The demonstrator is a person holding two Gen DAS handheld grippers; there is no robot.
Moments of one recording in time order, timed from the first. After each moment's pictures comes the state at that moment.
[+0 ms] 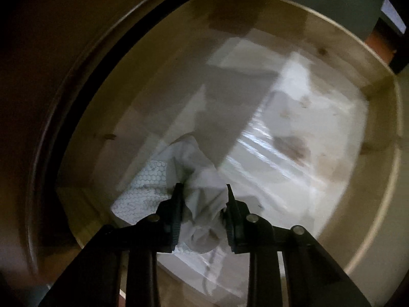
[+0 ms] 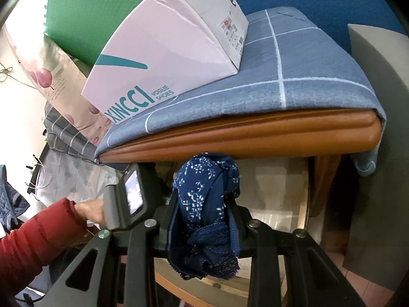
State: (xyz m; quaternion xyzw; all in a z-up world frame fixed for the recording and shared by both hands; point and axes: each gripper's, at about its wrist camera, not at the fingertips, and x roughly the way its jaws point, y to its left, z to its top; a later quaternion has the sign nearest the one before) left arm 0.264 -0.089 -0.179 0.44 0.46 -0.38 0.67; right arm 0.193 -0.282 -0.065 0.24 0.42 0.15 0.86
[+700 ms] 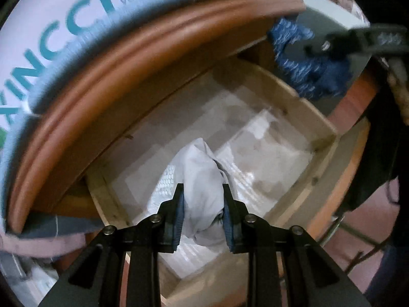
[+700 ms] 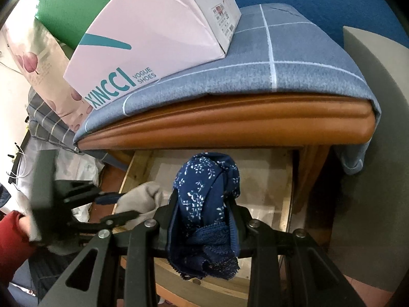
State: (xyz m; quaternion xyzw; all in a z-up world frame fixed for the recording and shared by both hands) left arm 0.216 -0.059 -0.084 0.30 0.46 -0.36 0.75; right arm 0.198 -0.272 -0.078 0.19 0.45 0.11 0.87
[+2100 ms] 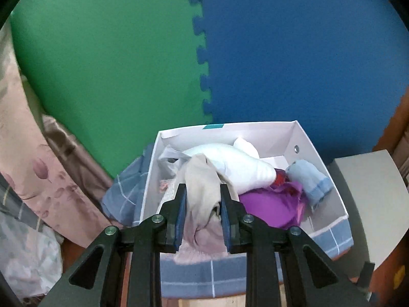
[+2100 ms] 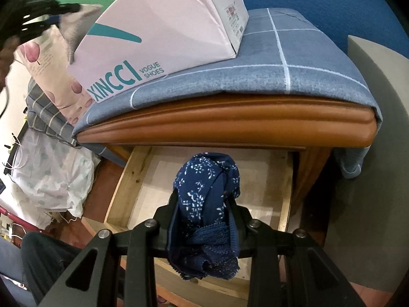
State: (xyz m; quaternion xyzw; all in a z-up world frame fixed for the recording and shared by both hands) left arm 0.383 -0.058 0.157 0.10 0.37 -0.14 0.91; right arm 0.198 -0.263 -0.075 0.17 0.45 0.11 0.87
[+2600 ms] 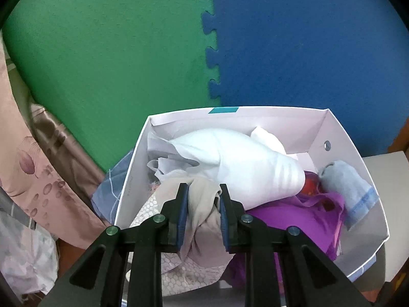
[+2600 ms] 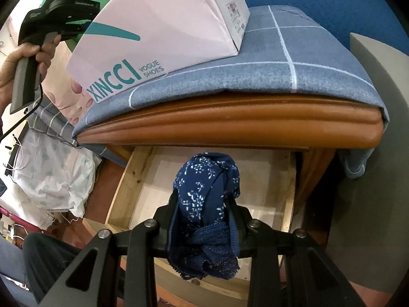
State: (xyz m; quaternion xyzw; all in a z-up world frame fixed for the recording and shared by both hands) left arm 0.434 -0.071 0.101 0.10 0.39 -0.12 0.91; right arm 0.198 -0.268 -0.077 0.17 0.45 0.11 0.87
